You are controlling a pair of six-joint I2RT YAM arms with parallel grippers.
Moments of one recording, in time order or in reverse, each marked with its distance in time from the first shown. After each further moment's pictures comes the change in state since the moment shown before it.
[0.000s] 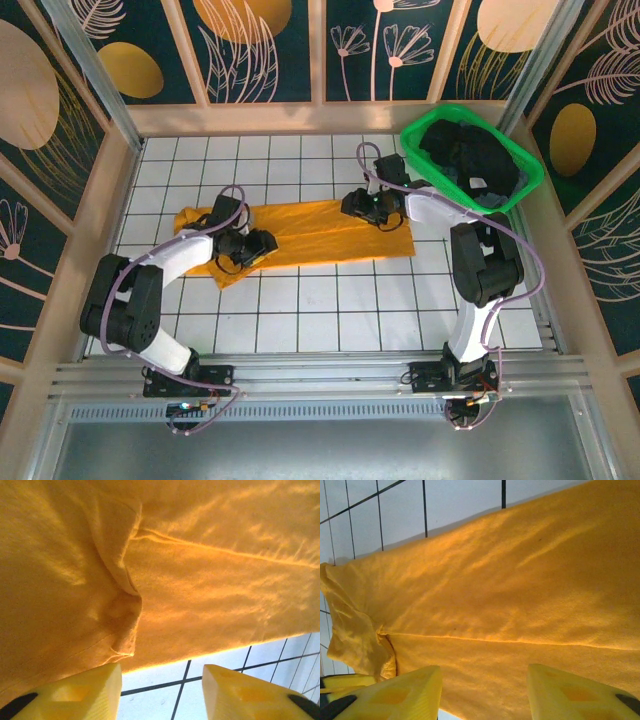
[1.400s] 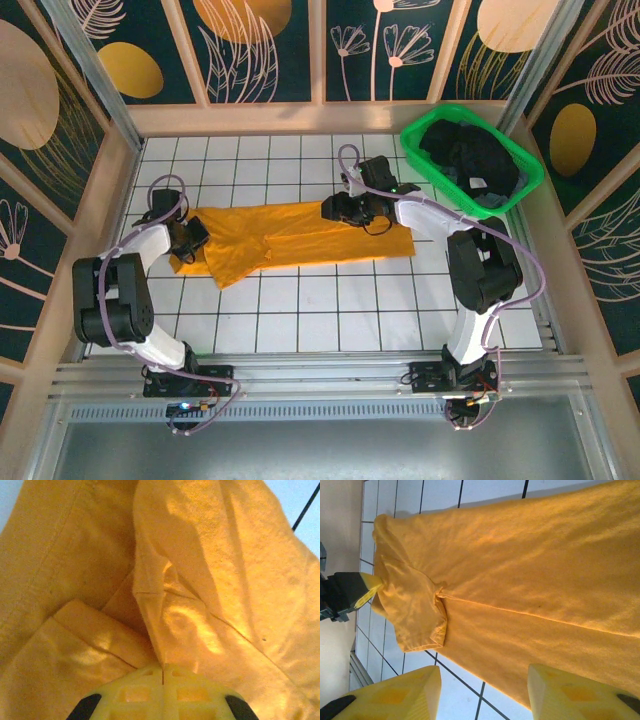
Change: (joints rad) left arm 0.411 0.011 0.011 -0.030 -0.227 0.152; right arm 0.099 -0.033 -0.001 0.060 -0.122 -0.047
